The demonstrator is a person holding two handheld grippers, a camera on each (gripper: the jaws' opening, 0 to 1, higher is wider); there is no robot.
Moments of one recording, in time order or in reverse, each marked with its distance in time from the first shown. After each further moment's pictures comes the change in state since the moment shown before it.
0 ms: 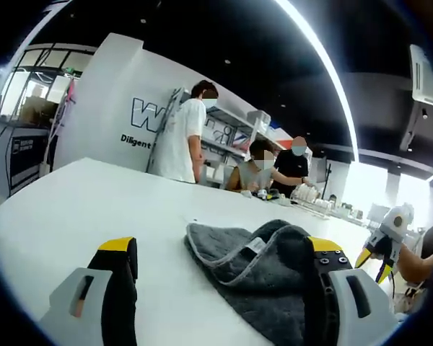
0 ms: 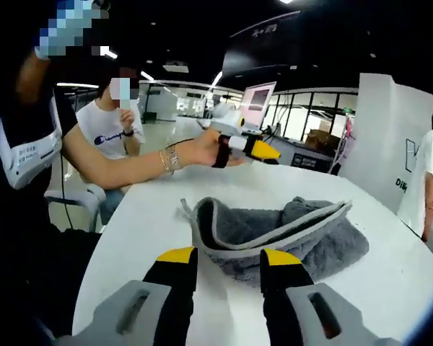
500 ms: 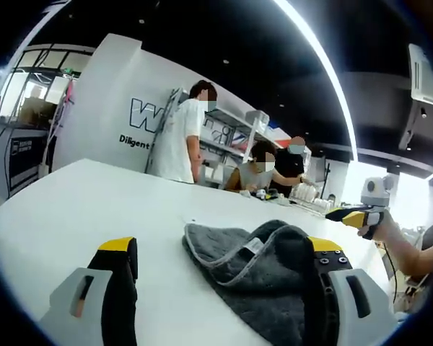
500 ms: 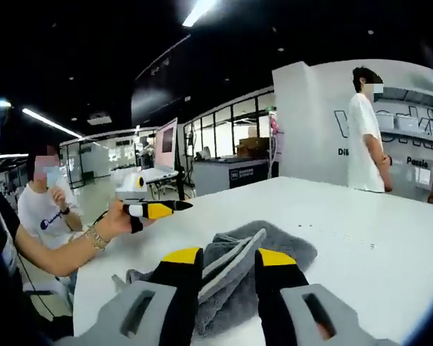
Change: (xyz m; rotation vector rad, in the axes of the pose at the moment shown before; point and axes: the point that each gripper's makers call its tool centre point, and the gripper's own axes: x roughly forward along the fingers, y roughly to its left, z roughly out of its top) left arm -0.002 -0.007 -0.001 0.008 0.000 -0.008; right arm 0.018 -0.114 0.037 0.345 -0.088 -0.295
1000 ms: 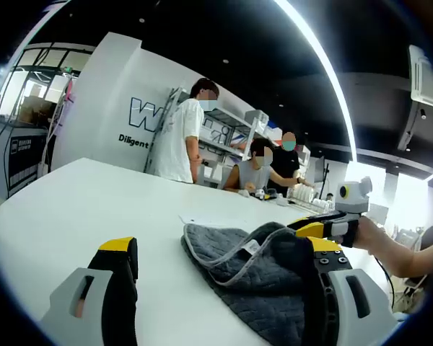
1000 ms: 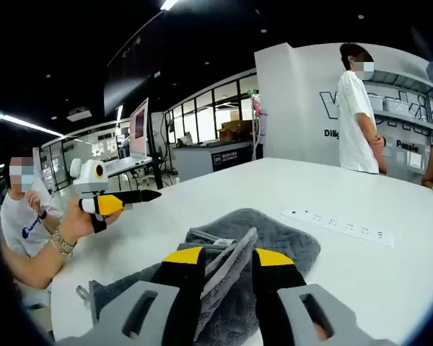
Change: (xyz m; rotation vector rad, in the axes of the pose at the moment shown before) left arm -0.001 -0.004 0.001 -0.002 -0.002 -0.011; right arm 0.057 -0.024 -0.027 0.056 0.085 -0.077
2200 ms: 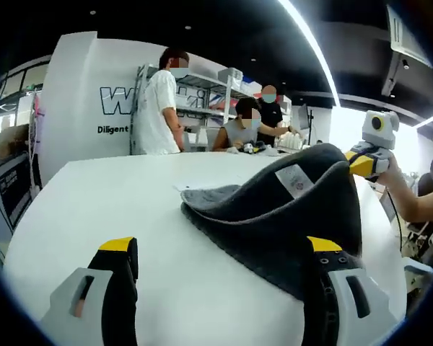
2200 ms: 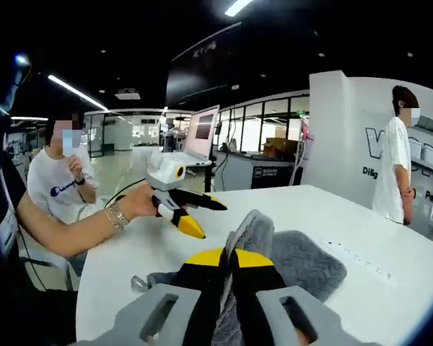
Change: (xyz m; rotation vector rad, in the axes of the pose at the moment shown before) left arm -0.023 -0.026 -0.053 0.211 0.249 -0.062; right arm -0.059 0.111 0.014 -0.312 -0.043 0.230
